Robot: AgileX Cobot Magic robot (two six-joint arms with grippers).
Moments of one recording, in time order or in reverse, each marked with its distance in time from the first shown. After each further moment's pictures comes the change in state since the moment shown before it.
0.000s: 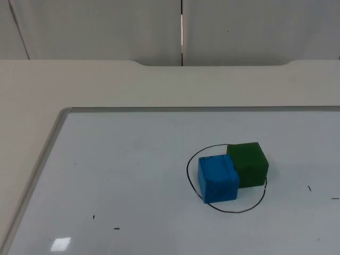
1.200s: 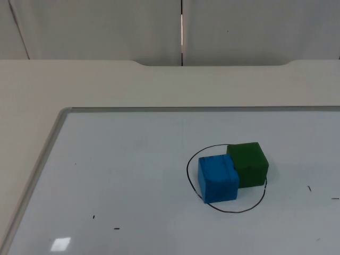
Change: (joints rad) right arm 0.166 0.000 0.000 0.000 0.000 0.000; left arm 0.000 0.000 0.000 0.000 0.000 0.000
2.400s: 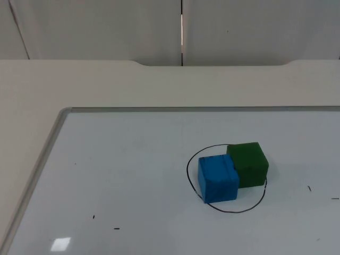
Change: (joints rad) right arm 0.000 0.000 0.000 0.000 0.000 0.000; left arm 0.000 0.000 0.000 0.000 0.000 0.000
